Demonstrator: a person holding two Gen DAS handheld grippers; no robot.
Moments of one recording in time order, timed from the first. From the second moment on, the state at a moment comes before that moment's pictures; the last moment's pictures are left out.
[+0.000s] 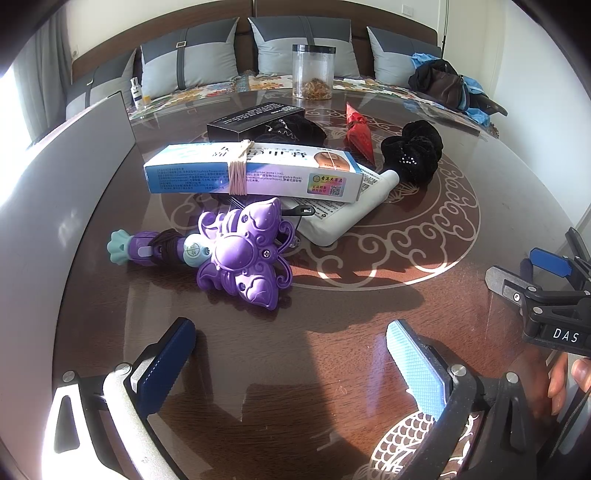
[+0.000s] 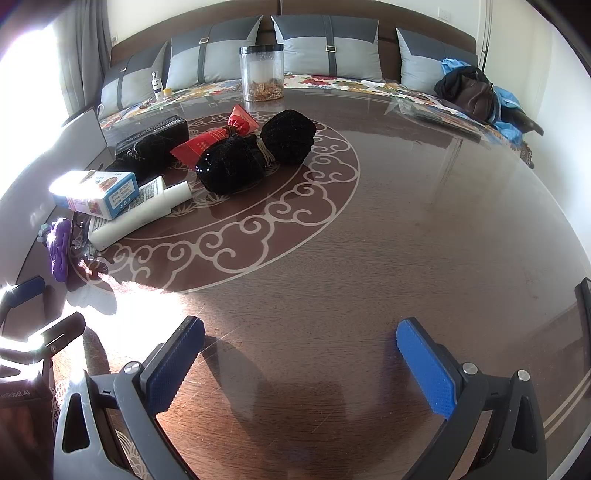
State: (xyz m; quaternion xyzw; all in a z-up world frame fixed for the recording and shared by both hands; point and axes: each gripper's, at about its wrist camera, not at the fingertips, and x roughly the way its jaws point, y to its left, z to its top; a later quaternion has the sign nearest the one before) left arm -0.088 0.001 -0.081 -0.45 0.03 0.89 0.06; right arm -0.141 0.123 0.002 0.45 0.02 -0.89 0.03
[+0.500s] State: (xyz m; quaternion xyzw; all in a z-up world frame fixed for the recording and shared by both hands) left arm -0.088 0.000 -0.081 -0.45 0.03 0.89 0.06; right arm -0.140 0.123 0.002 0.45 0.02 -0.89 0.03
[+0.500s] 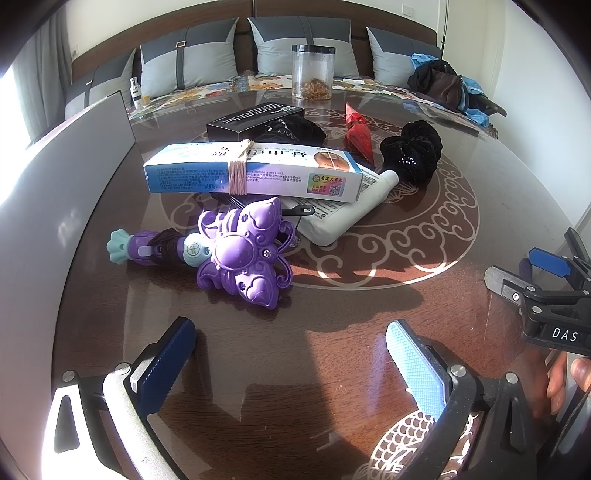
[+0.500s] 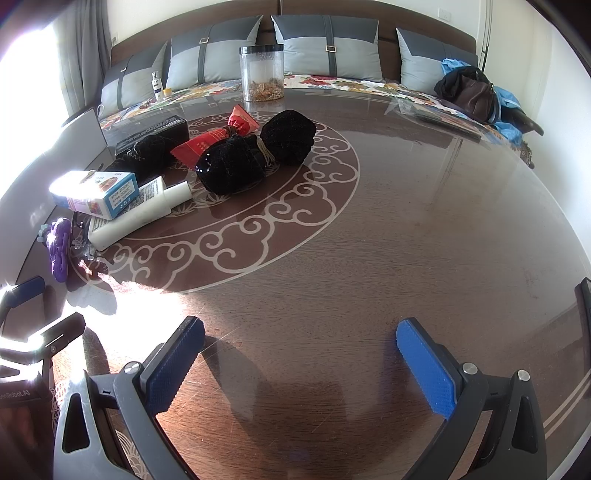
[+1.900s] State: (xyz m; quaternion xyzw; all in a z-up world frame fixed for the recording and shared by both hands) left arm -0.119 -0.053 -0.081 -0.46 -0.01 0.89 -0.03; right arm -0.139 0.122 0.002 0.45 0.02 -0.89 0.03
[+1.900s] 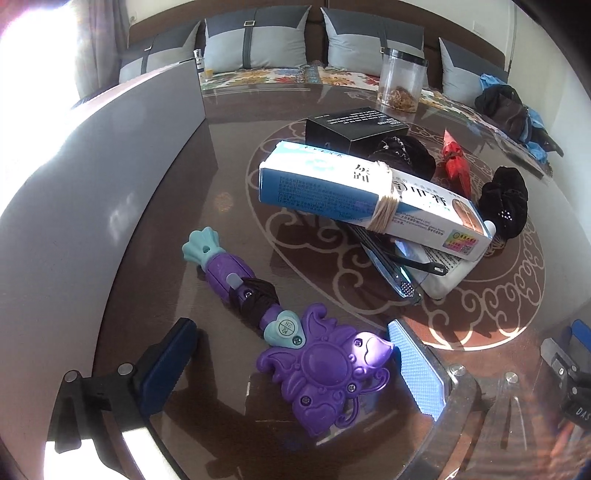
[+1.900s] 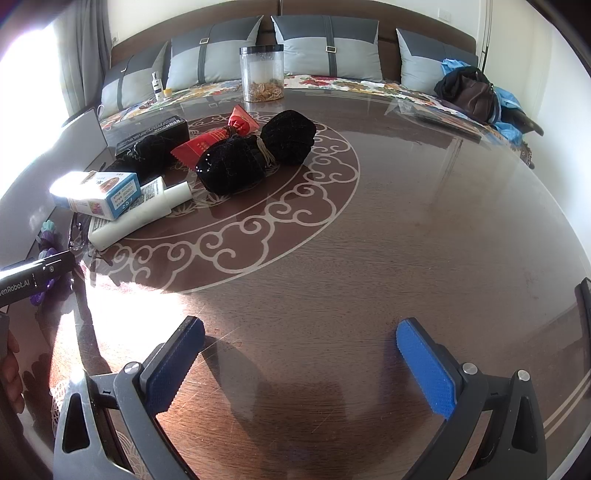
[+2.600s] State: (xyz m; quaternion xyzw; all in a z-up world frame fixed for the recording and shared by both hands) left arm -0.090 -0.067 -0.075 -0.43 0.01 0.90 0.02; right arm -0.294 0.089 0.042 0.51 -0.06 -0.86 0.04
